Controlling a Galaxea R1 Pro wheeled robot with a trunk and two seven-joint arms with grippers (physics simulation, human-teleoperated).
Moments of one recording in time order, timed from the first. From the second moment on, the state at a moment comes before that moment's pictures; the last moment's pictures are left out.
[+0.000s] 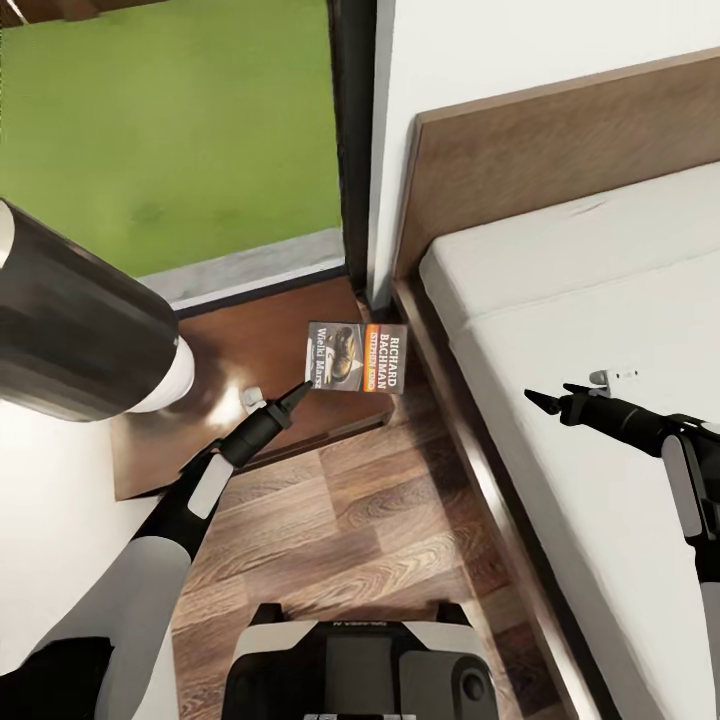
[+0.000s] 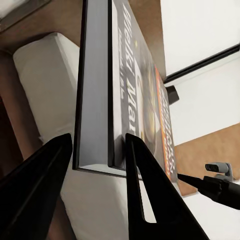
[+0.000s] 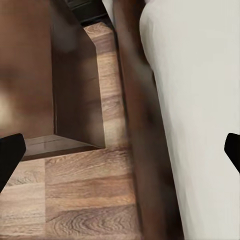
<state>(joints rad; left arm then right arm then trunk) -0.87 -0.01 0.06 -0.73 0.62 0.12 -1.05 -0.72 -0.36 -0.26 -1.37 -0.11 0.64 0.71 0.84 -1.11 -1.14</state>
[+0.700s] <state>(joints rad) -0.87 -0.01 0.06 -0.73 0.62 0.12 -1.05 -0.72 -0.36 -0.25 -1.37 -0.06 0.64 0.69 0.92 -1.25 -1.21</state>
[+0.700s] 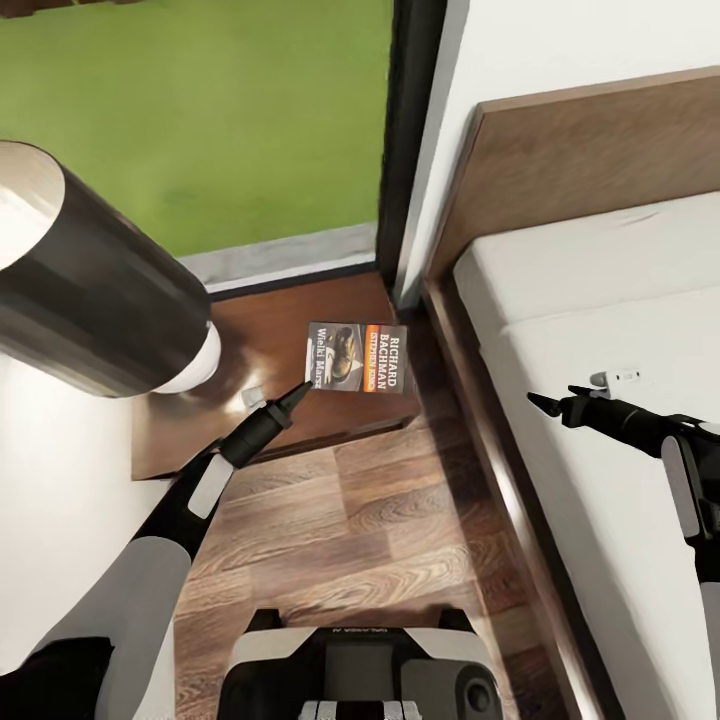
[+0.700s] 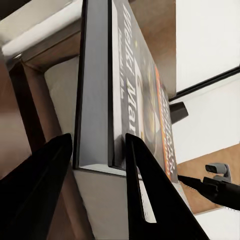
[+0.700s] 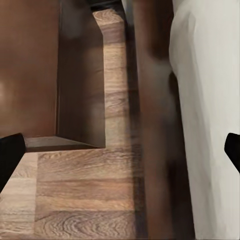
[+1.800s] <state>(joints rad) -0.86 -0.01 0.06 -0.73 0.63 0.12 -1.05 -0.72 -0.36 -0.26 -1.37 -0.06 0.64 0.70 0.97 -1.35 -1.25</state>
